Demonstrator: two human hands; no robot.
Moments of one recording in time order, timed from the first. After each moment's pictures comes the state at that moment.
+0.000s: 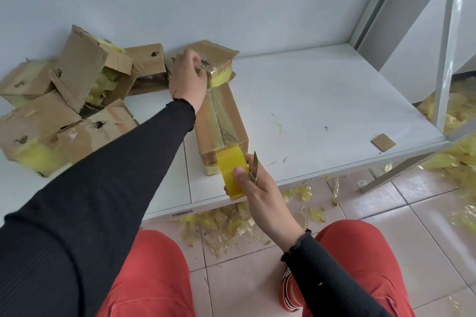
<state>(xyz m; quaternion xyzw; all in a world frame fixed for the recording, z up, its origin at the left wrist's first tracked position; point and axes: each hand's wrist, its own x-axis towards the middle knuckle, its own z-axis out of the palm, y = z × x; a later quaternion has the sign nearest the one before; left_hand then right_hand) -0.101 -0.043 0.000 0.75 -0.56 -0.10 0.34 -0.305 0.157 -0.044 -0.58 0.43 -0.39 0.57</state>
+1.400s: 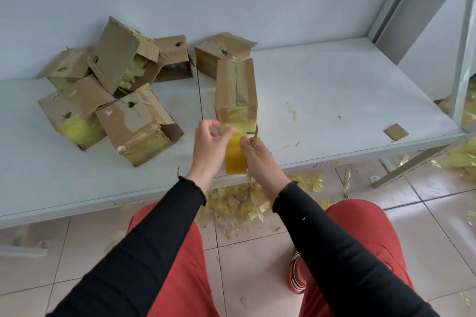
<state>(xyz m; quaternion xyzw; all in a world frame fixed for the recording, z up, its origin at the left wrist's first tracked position) -0.142 0.140 -0.054 0.70 -0.39 -0.37 0.47 -0.273 0.139 -0.054 -0.53 0.56 -0.28 0.57</state>
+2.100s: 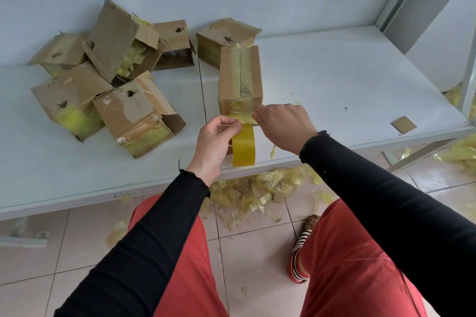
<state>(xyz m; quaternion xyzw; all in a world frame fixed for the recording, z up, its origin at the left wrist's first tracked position) -0.139 0.139 -0.063 0.62 -0.31 -0.51 0.52 -0.305 0.063 -0.037 -0.90 0.44 -0.06 -0.04</state>
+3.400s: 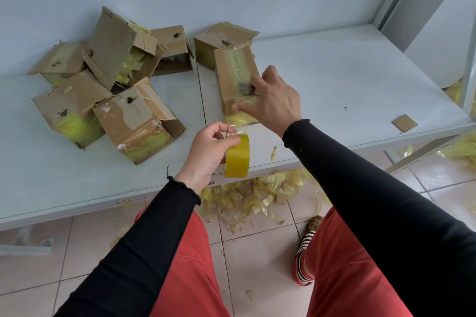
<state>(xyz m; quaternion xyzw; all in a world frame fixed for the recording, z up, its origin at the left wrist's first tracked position) -0.127 0.150 -0.050 0.66 -0.38 -0.48 0.44 -0.279 0.021 -0.040 -0.83 0.51 -0.23 -0.01</state>
